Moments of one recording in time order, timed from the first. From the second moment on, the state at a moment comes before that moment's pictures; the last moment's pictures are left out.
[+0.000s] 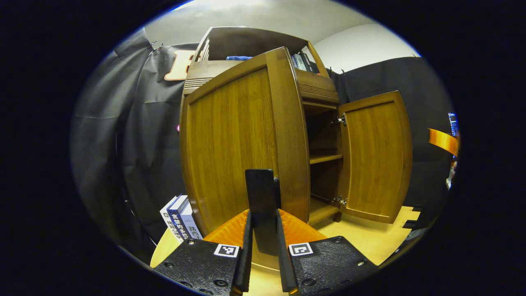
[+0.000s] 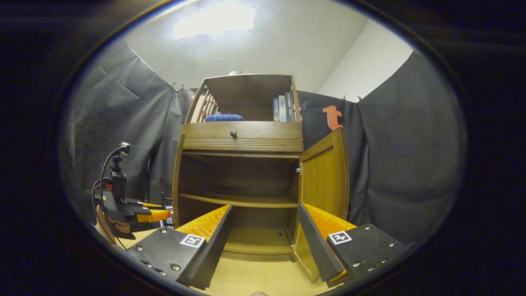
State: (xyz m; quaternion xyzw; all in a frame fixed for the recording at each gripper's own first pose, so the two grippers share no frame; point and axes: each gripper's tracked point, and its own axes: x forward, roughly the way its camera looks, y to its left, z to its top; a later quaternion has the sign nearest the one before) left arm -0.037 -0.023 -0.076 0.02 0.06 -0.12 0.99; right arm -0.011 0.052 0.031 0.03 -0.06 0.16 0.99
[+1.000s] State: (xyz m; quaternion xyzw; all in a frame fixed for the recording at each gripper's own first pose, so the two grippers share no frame) left arm -0.073 0.092 -0.075 0.06 0.05 0.00 1.00; right arm -0.003 0.075 0.007 0.05 -0.04 0.17 0.98
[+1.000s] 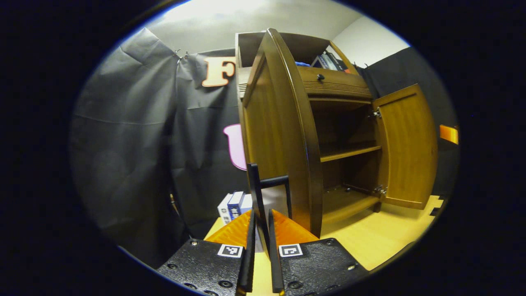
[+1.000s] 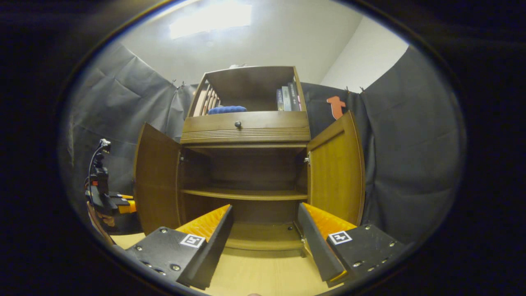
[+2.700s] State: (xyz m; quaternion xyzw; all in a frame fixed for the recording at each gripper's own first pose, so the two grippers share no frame) left arm -0.142 0.165 -0.018 0.05 0.02 0.03 1.00; right arm -0.013 0.127 0.001 0.05 -0.04 0.22 0.97
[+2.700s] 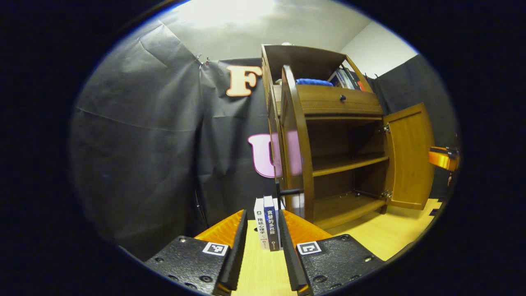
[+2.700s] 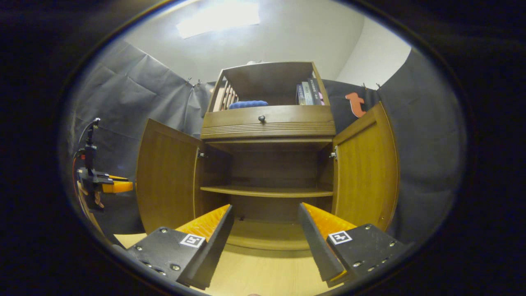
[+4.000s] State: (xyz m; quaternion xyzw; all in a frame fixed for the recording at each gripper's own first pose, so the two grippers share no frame) left arm -0.051 -0.062 -0.015 0.01 -0.01 -0.06 1.00; right arm -0.005 0.050 0.028 0.06 -0.07 0.11 0.99
